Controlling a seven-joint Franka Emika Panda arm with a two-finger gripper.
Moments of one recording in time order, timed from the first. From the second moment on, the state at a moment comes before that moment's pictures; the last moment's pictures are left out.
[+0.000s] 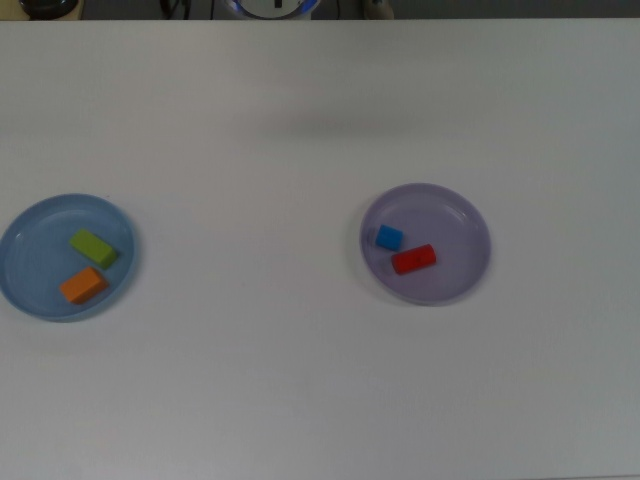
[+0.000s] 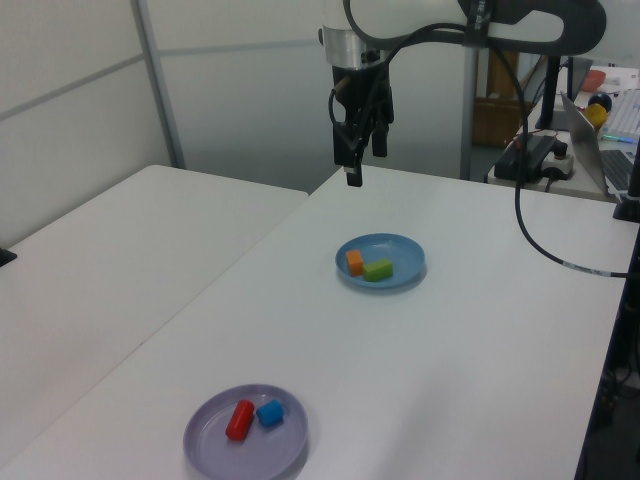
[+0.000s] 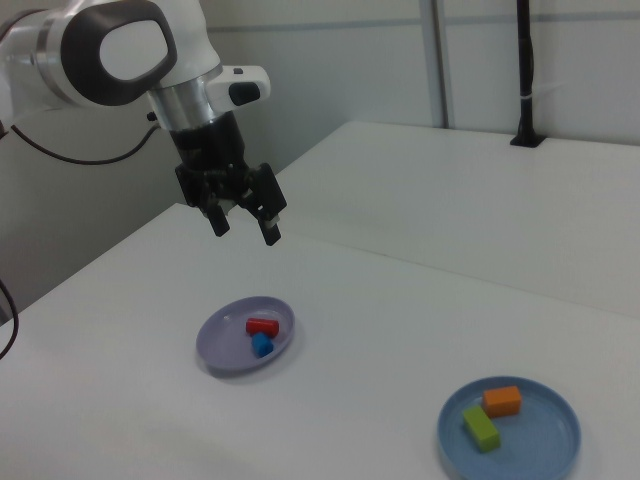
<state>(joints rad) 0.02 0.05 0.01 -1.38 -0.08 1.45 -0.03</state>
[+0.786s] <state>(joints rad) 0.02 0.05 0.01 -1.38 -0.08 1.45 -0.03</state>
